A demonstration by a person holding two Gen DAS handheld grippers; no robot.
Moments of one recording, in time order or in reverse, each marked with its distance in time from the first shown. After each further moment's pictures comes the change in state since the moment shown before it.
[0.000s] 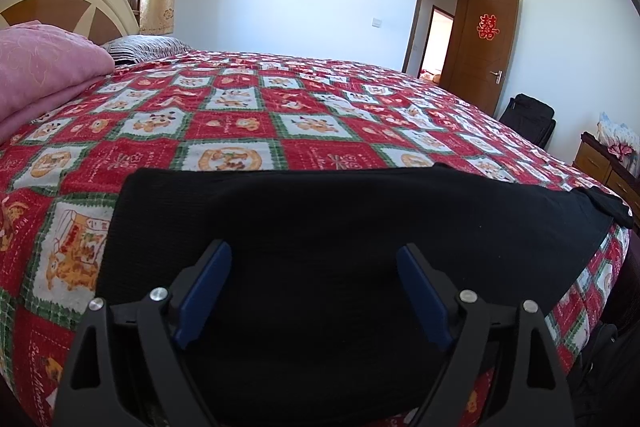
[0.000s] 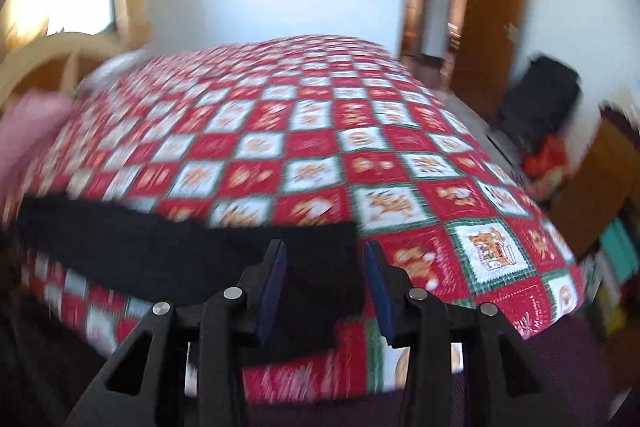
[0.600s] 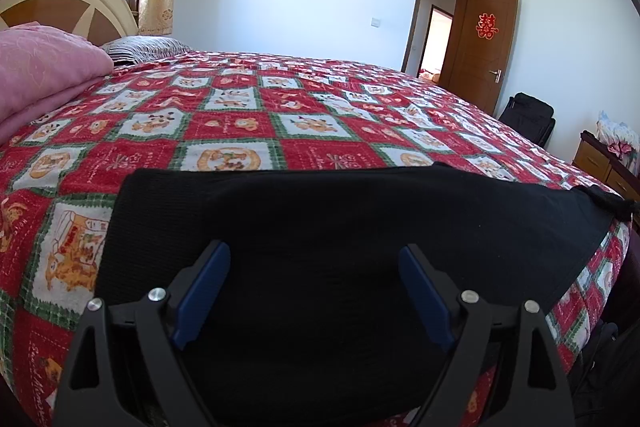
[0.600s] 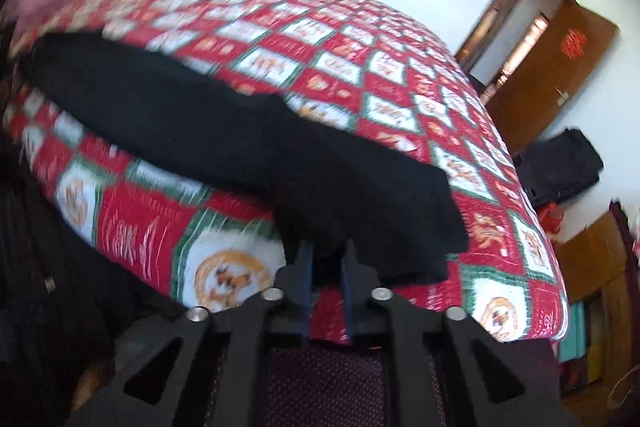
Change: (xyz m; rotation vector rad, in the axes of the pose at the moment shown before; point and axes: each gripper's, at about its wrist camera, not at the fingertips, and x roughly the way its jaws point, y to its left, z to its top) left arm 0.000 -0.001 0.000 0.004 0.001 -0.002; right arm 0.035 0.075 -0.051 -0.304 0.113 -0.049
